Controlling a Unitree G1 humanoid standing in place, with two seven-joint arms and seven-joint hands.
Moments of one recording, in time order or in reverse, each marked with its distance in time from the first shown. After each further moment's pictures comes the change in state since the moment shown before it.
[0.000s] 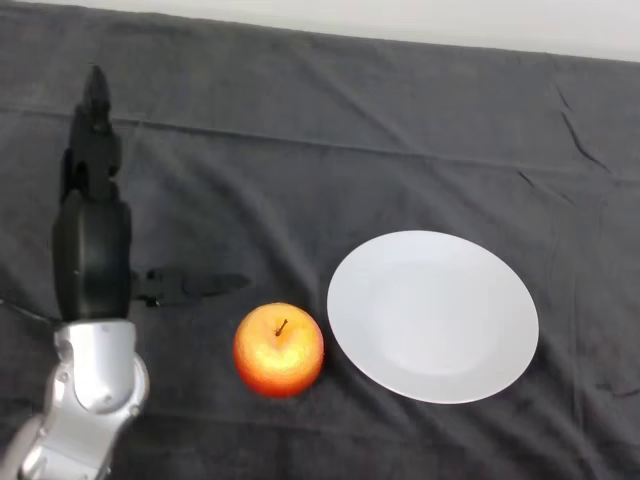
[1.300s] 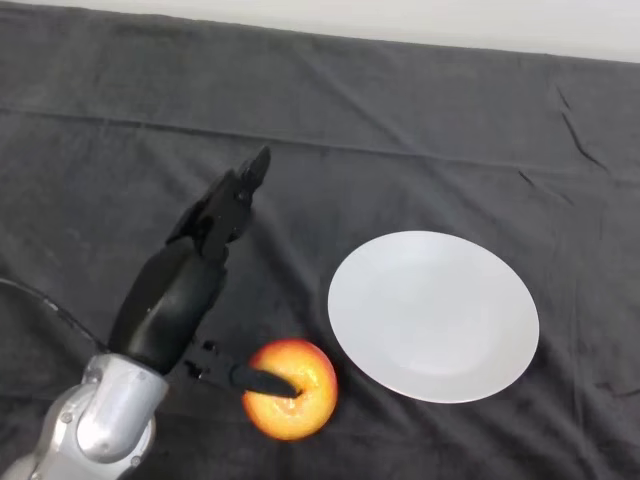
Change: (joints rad) left arm 0.146 0.120 -0.071 -0.353 -0.042 0.178 -0.397; right arm -0.002 0.000 0.006 -0.007 0.002 0.000 0.000
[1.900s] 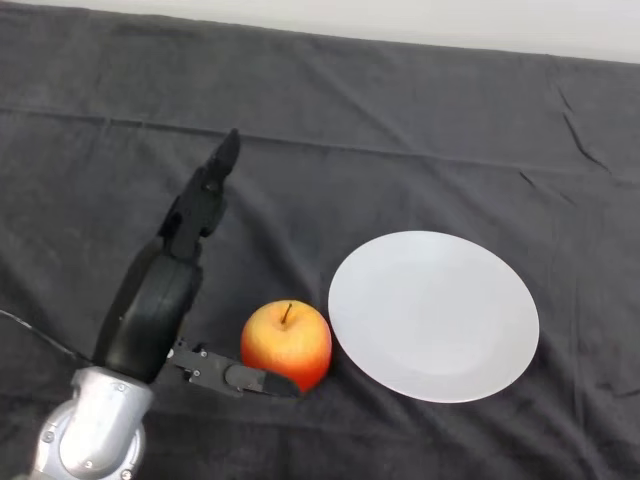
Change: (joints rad) left arm 0.034 -0.050 0.043 0.002 -0.035 -0.111 0.022; right arm 0.000 0.000 0.005 -0.001 0.002 0.000 0.000
